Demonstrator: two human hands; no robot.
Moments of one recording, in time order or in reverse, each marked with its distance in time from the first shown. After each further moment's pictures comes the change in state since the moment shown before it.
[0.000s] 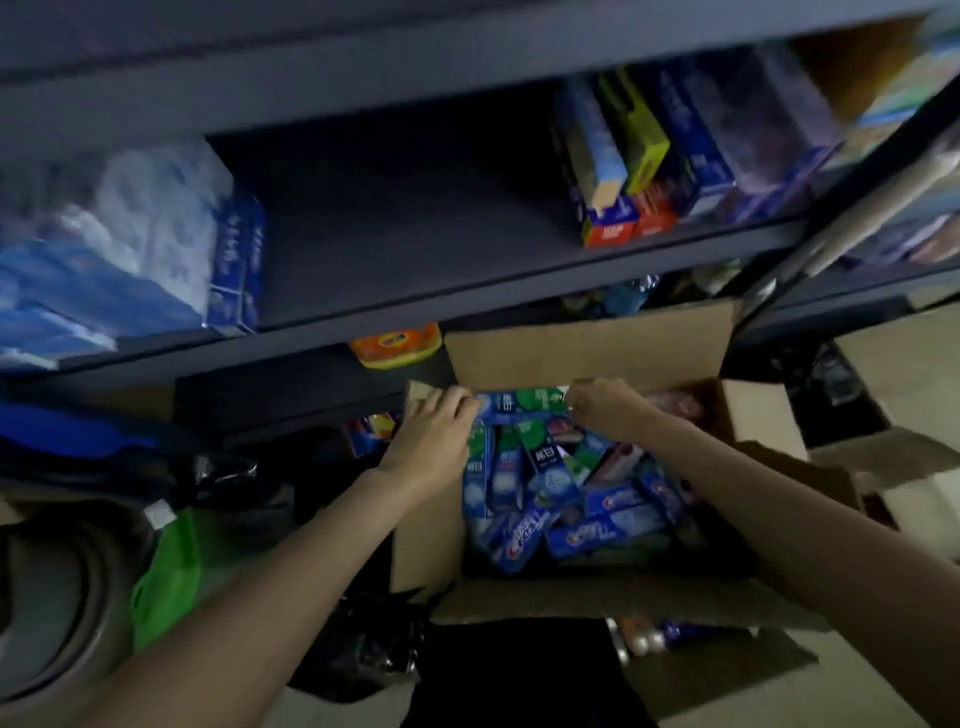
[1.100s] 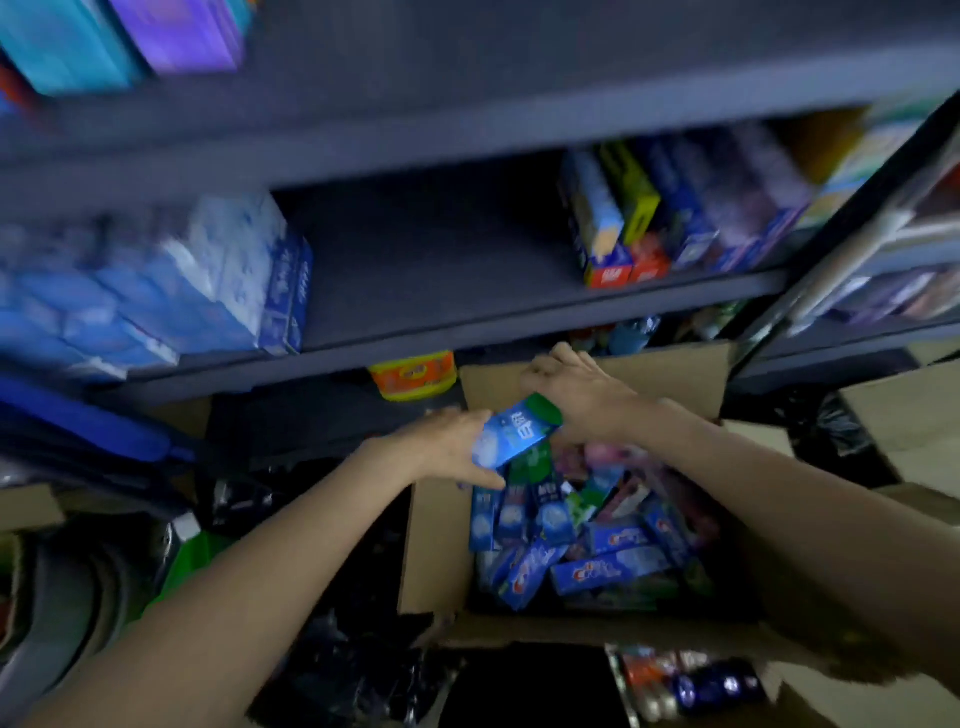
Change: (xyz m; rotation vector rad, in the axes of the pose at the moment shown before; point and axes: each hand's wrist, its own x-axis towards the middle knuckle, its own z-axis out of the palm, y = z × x) left_hand -0.003 -0.001 -0.047 -0.216 -0.255 -0.006; right_hand -0.040 -0.049 -0.049 -0.324 0.263 -0.398
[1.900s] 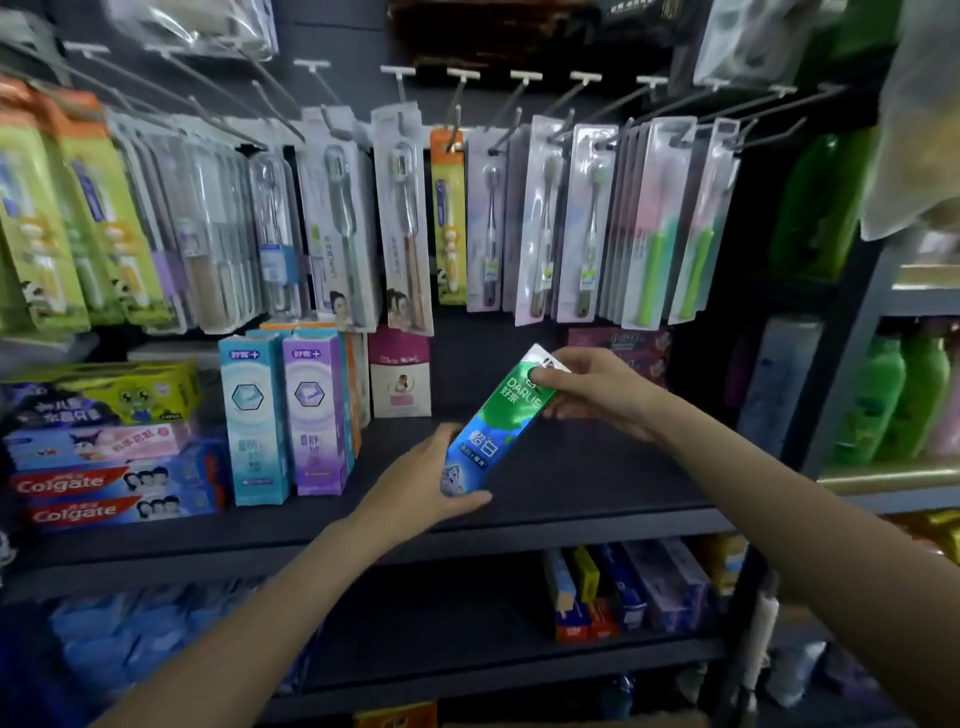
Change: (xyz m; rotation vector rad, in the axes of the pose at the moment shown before) left_hand -0.125 0.092 -0.257 -0.175 0.991 0.216; right_hand -0.082 0.008 -0.362 1.114 0.623 -0.120
